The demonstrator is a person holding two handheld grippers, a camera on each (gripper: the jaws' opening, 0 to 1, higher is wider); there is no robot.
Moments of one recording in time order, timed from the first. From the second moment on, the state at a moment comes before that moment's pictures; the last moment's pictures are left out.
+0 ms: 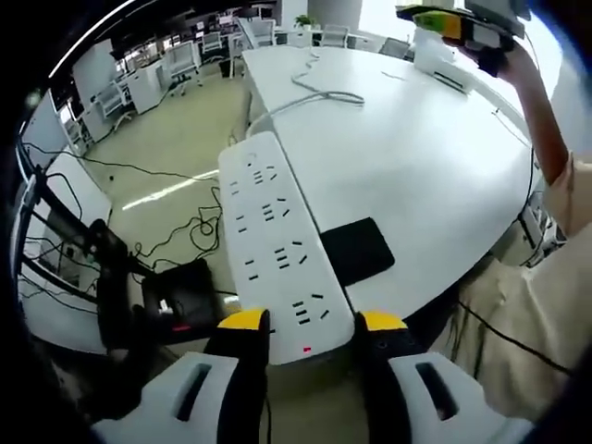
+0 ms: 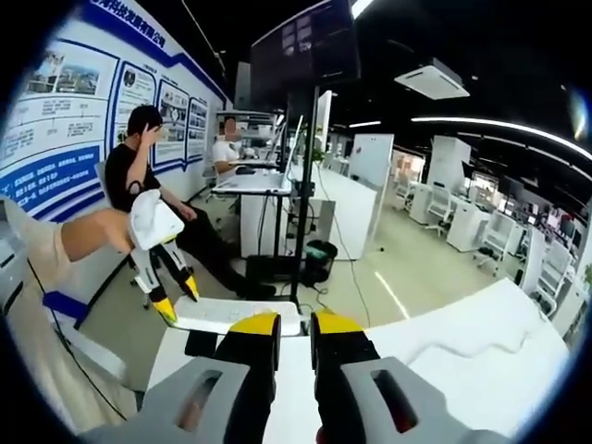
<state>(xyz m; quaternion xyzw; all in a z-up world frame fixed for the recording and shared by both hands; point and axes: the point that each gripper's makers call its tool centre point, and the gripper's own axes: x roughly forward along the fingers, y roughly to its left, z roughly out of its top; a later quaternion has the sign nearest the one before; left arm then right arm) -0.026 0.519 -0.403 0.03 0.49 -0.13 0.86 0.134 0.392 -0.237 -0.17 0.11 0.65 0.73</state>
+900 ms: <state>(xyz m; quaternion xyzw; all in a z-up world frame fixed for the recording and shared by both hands) -0.021 0.524 -0.403 0.00 0.50 -0.15 0.85 0.140 0.396 -0.249 -0.18 0.12 0.65 0.73</state>
